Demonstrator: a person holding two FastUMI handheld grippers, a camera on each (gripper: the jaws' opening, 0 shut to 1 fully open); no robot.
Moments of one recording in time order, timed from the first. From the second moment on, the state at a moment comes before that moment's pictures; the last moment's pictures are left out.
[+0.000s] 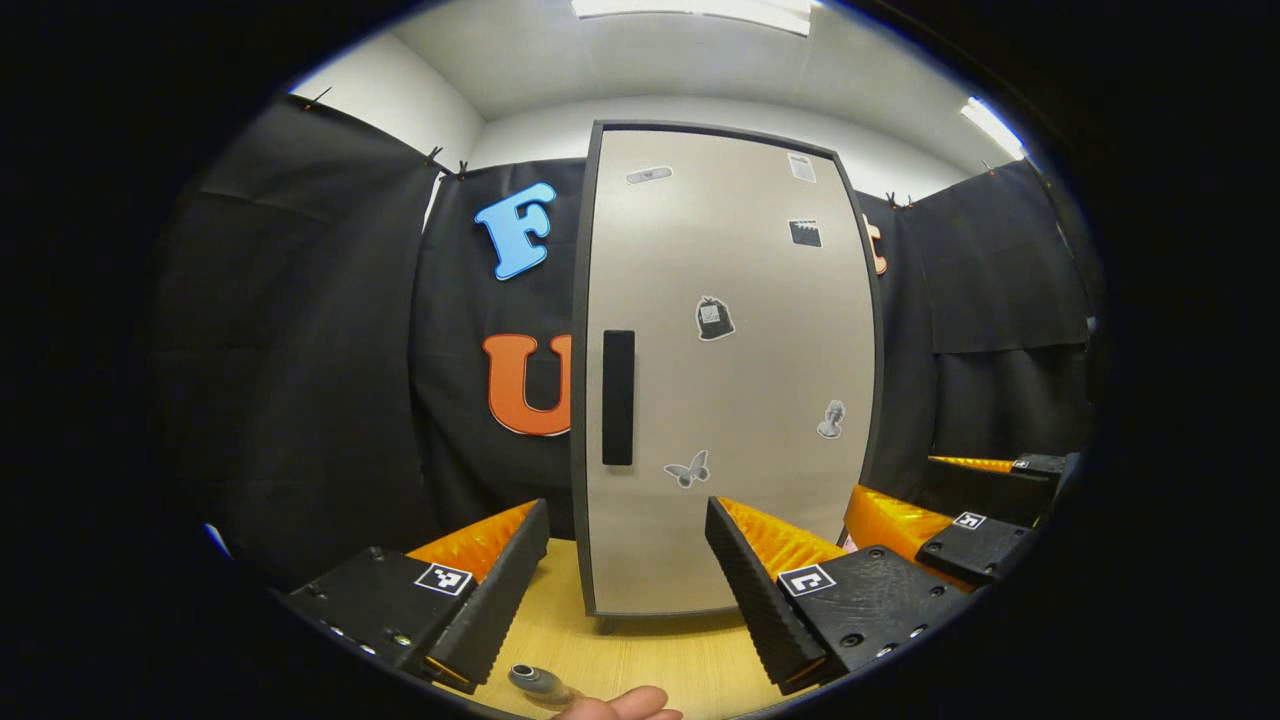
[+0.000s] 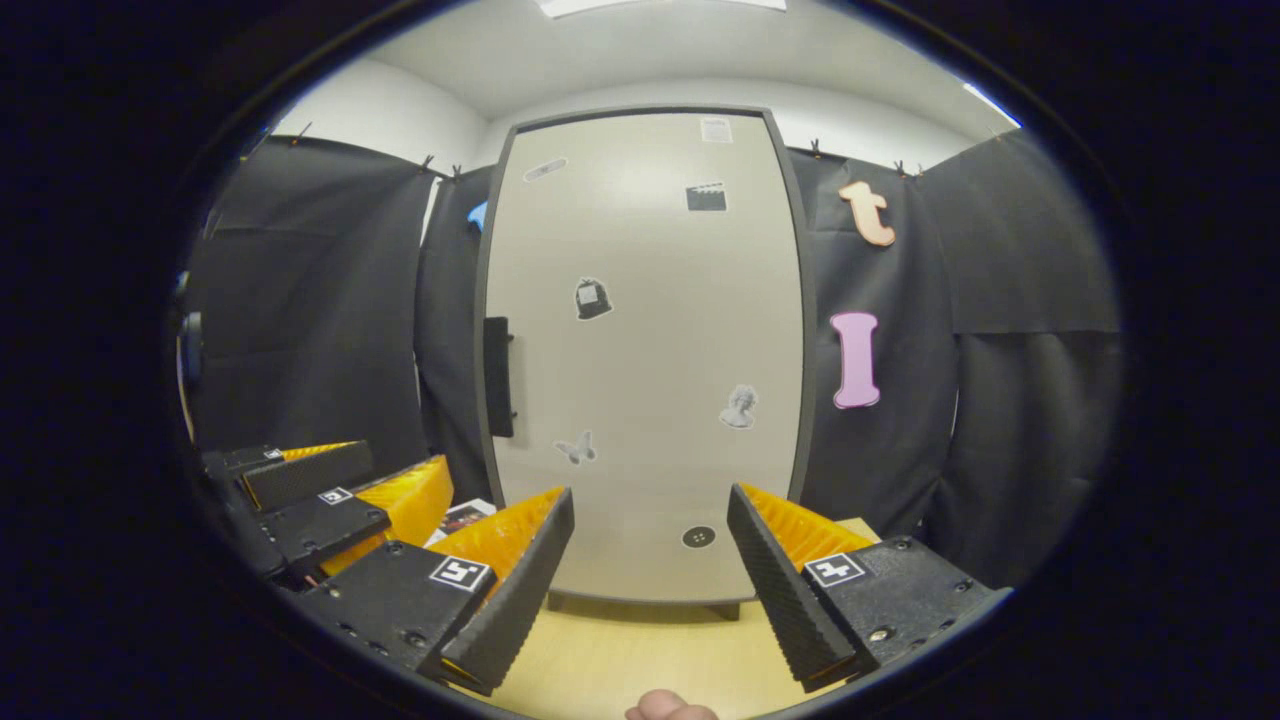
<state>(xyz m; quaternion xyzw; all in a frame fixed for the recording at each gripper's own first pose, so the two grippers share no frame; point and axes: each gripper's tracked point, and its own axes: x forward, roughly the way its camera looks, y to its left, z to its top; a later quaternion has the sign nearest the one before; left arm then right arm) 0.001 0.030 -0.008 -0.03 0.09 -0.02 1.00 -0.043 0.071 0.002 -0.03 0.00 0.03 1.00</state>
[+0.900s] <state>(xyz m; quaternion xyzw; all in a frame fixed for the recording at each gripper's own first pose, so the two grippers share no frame) -0.003 0.020 -0.008 -0.02 0.08 -0.04 1.00 -0.042 0.062 -0.003 -0.02 -0.01 0.02 1.00</state>
